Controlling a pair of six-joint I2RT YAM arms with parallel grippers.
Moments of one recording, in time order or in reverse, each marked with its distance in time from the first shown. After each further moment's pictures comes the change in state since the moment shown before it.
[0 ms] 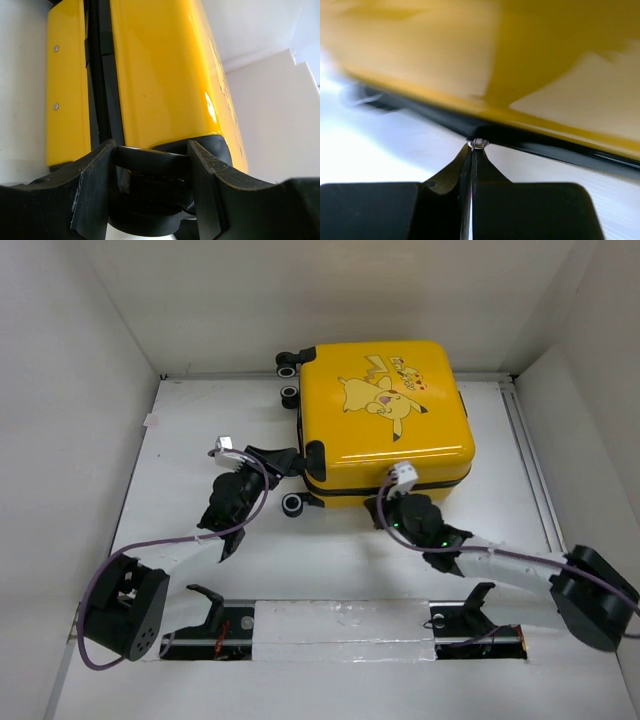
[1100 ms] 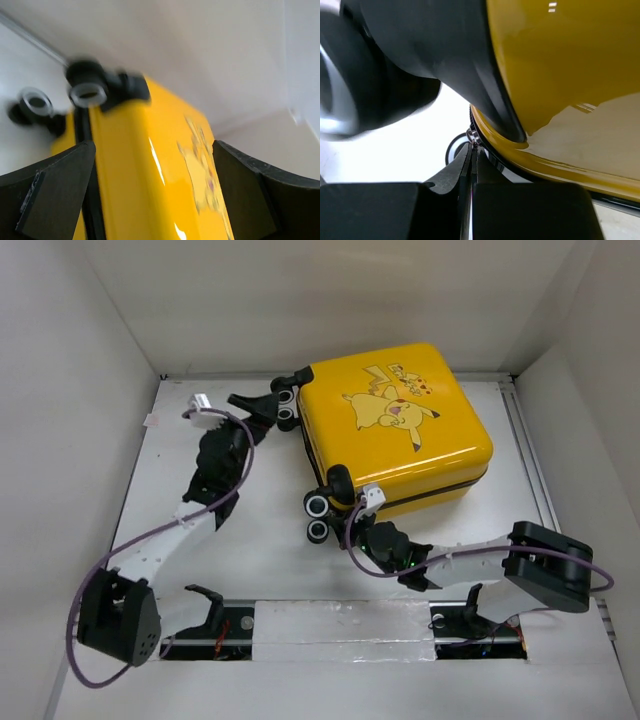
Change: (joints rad) left arm -0.019 -0.066 0.335 -0.333 -0.214 0.148; right arm 0.418 0.354 0.090 0.383 0.238 0.095
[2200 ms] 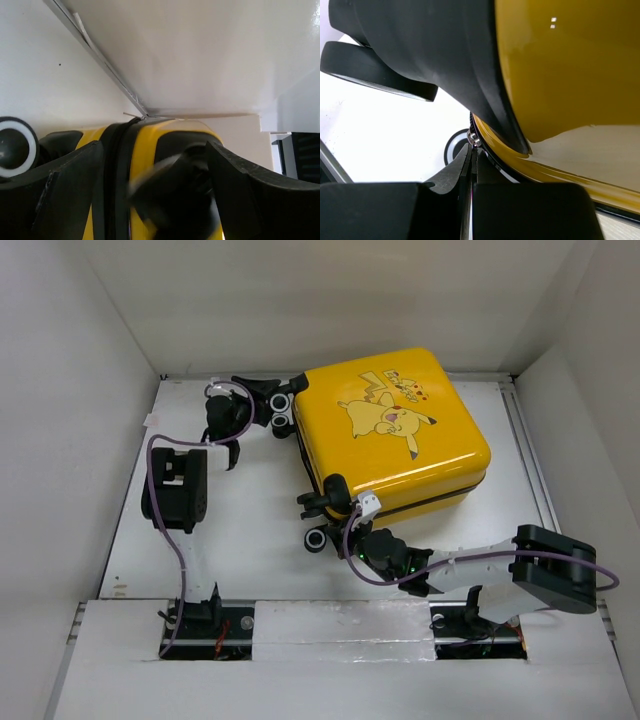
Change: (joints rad) left arm 0.352 0.865 0.399 0.360 0.605 -0.439; right arm 0.080 -0.037 0.005 -0.092 0.025 0.014
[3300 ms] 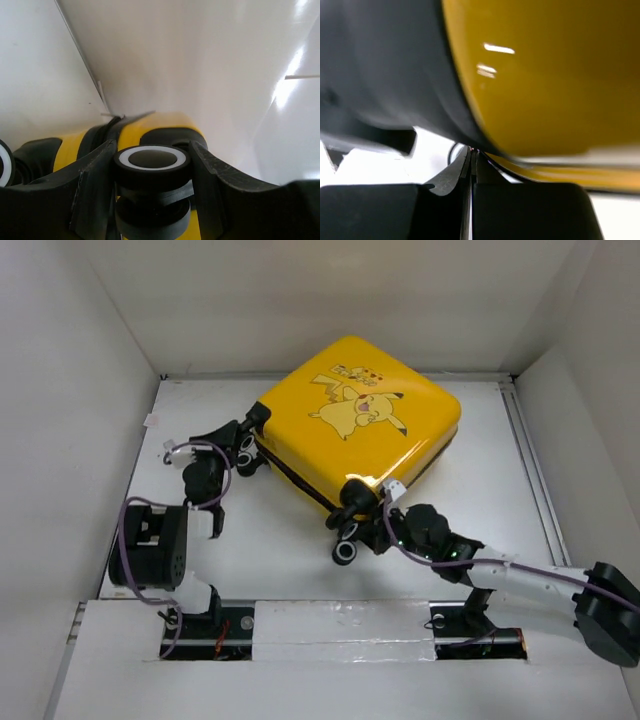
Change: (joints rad) left arm 0.038 -0.393 -0.641 0.352 -0.368 -0.052; right arm -0.283 -0.354 -0.077 -0.337 -0.497 -0.069
